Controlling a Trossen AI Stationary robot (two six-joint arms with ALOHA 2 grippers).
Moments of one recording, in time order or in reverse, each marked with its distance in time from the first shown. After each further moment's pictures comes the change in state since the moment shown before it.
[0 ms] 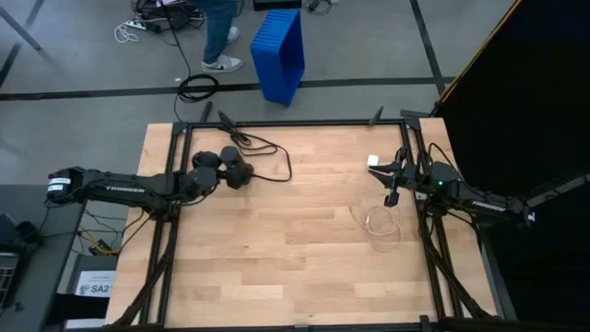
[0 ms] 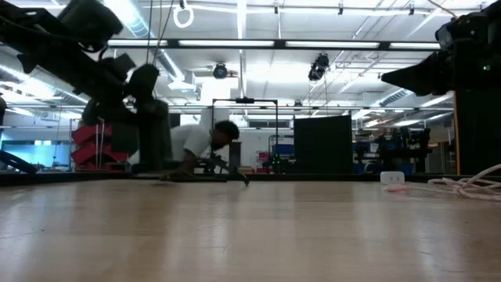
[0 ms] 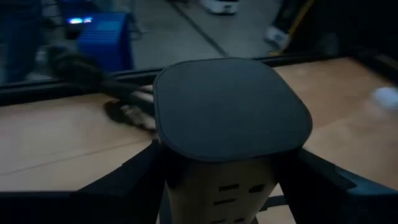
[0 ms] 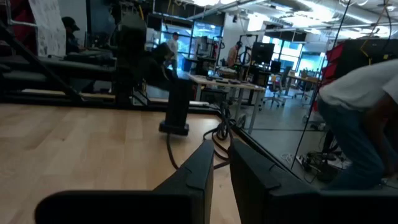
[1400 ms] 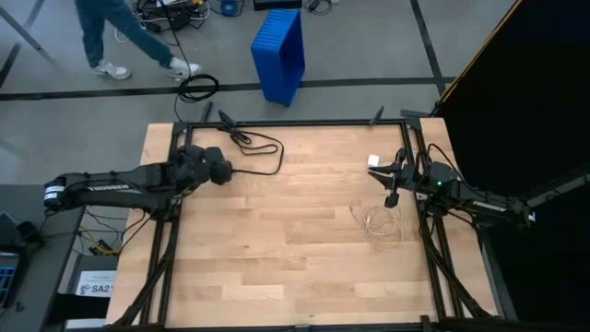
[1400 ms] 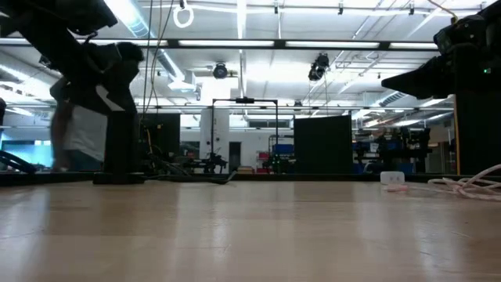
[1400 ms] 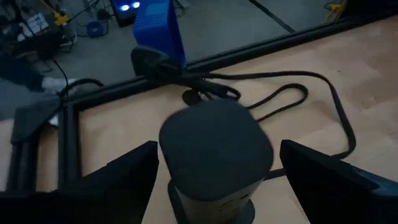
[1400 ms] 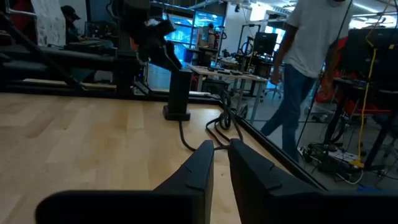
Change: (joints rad) left arm 0.053 -0.171 0.183 -0.749 -0.049 -0.079; right arm 0.000 -0.010 0.000 -0.047 0.000 0.000
